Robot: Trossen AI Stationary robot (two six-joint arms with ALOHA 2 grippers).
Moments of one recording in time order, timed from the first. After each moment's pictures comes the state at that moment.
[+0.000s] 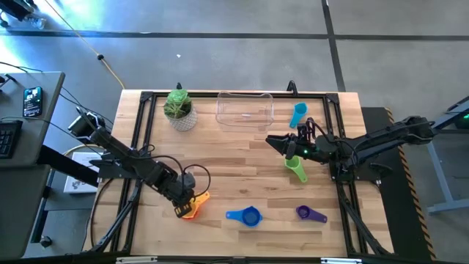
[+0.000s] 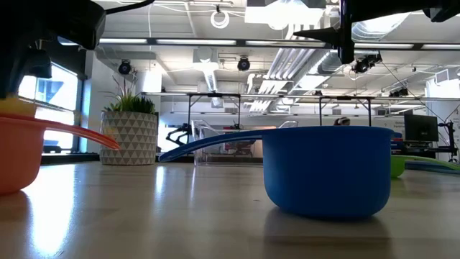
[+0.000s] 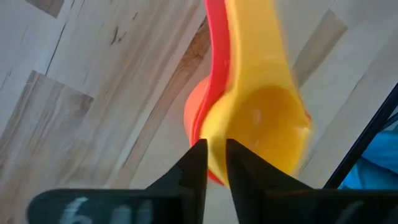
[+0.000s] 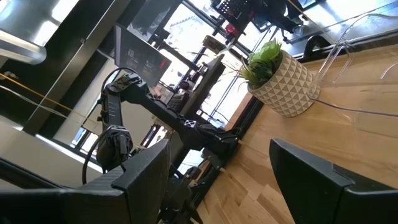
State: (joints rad) left arm -0.54 1.42 0.92 -0.79 0.04 -1.10; right arm 0.19 1.02 0.51 0.52 0.50 0.93
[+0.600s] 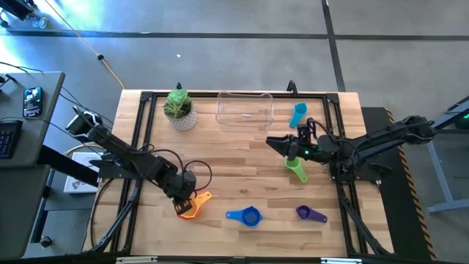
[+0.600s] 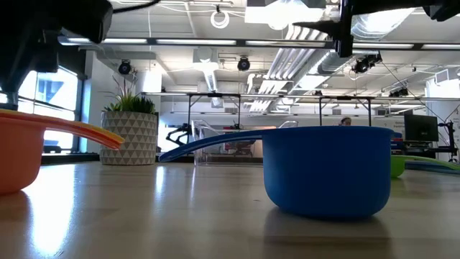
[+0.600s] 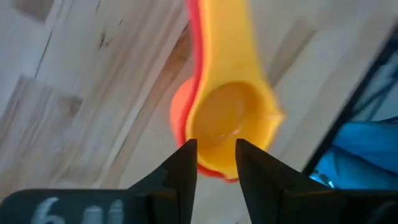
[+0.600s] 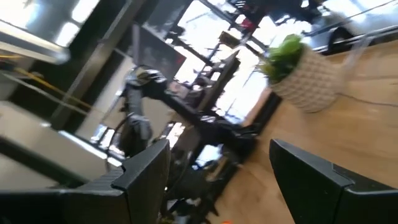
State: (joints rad) left arm -0.49 1.37 0.93 -0.79 0.11 -1.05; right arm 0.21 1.02 0.51 0.58 0.46 0.94
